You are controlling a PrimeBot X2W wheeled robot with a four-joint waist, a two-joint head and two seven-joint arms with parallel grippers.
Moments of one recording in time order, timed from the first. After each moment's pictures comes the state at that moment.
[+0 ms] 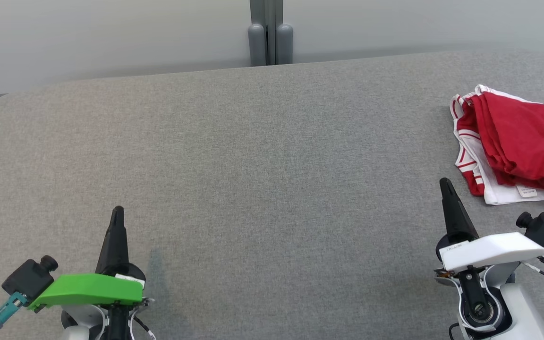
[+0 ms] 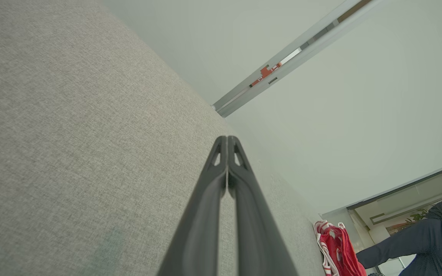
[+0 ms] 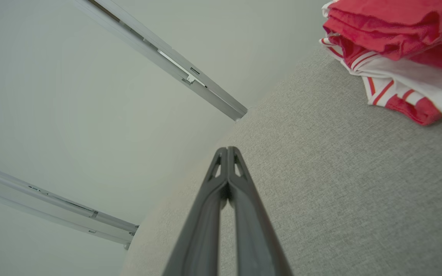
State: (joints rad) left arm -0.09 0.07 -0.06 0.18 -1.00 -0.12 -0.11; right arm -0.13 -0.08 0.05 0.19 0.94 0.13 -0.11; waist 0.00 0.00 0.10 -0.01
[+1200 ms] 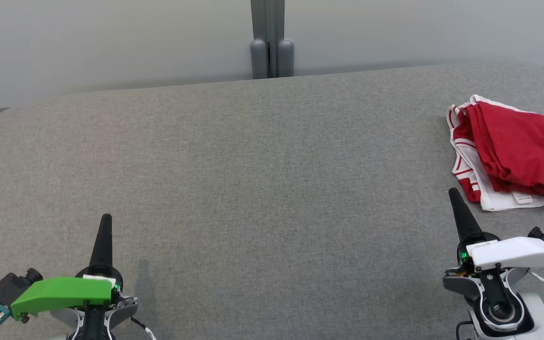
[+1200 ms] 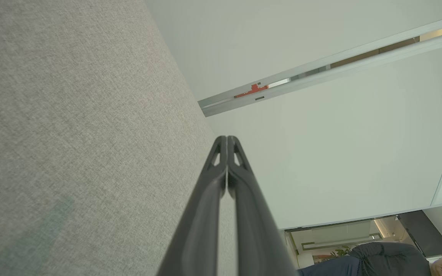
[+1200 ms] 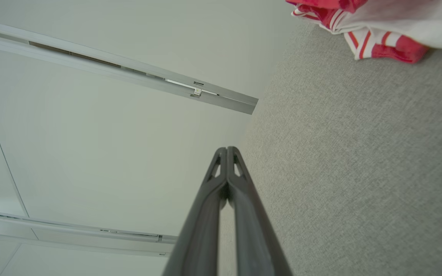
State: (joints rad) left arm -0.09 0.08 0.01 0.21 -1.34 -0.12 -0.01; right arm -0.12 -0.08 -0.01 0.22 1.31 0.13 -0.01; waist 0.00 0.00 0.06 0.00
